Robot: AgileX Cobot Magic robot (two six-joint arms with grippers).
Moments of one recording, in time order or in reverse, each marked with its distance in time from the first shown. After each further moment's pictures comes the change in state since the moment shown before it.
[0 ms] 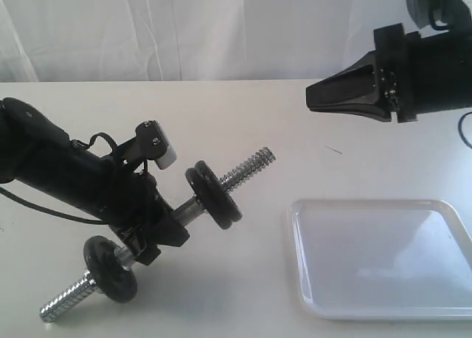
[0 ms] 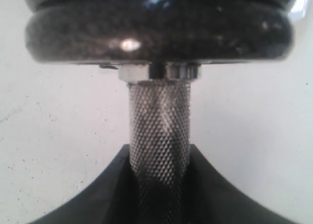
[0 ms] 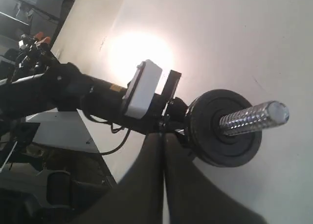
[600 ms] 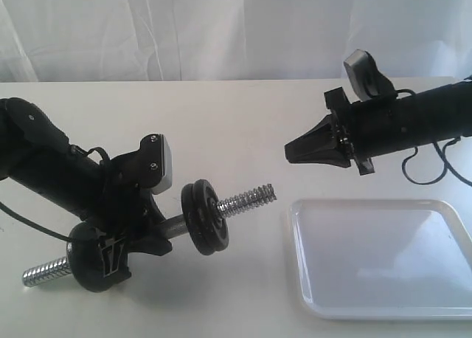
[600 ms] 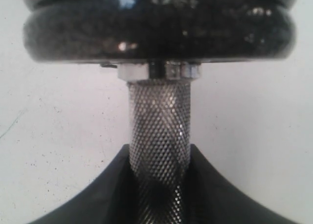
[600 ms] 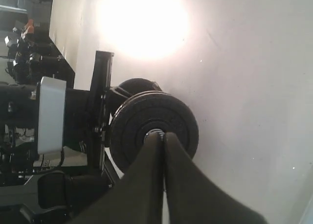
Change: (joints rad) left arm 0.000 0.000 -0.002 0.178 -0.010 0.154; right arm 0.031 0.420 -0.093 -0.015 0.000 0.002
